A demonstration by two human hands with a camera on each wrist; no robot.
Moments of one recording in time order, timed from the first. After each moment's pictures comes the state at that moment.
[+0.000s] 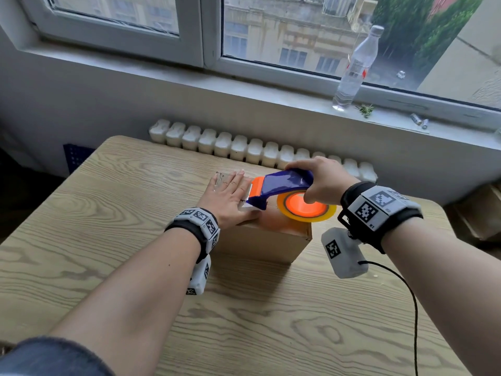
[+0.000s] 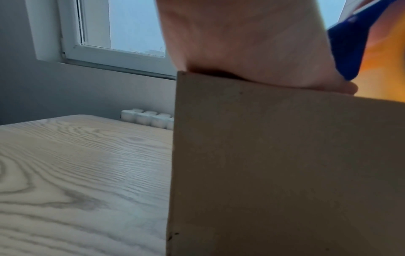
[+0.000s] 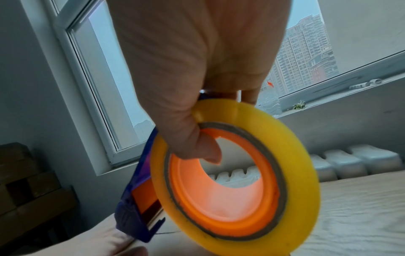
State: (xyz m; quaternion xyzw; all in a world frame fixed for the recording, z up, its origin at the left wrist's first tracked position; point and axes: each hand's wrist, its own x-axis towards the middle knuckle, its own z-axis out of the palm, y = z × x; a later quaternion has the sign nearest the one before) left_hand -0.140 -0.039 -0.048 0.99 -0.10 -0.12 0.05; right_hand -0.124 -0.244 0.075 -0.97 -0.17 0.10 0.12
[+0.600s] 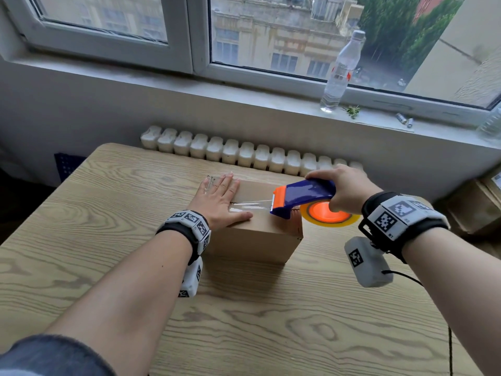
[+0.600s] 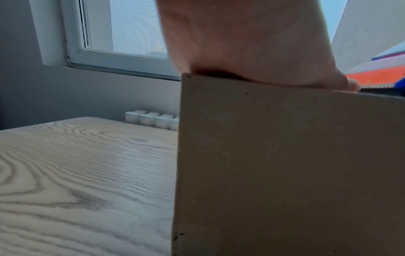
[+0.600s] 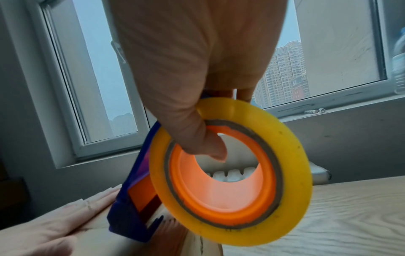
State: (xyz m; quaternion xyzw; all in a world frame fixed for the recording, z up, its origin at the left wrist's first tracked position) left_hand -0.144 -0.039 -0.042 0.99 -0.09 -0.14 0.03; right_hand -0.132 -0.300 0.075 -0.98 -0.14 0.11 0.06
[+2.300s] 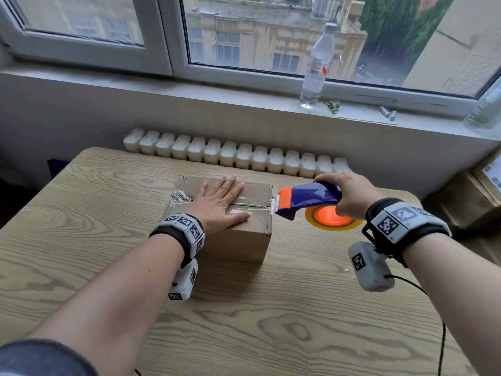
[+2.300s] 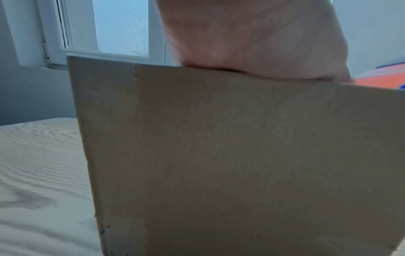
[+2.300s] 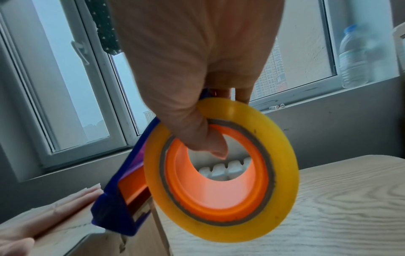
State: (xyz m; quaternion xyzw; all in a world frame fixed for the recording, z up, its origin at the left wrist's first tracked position) left_hand -0.134 -0.104 -0.048 0.98 -0.12 -0.15 0.04; right_hand -0.122 -0.393 0.049 -0.98 -0.11 0.09 0.11
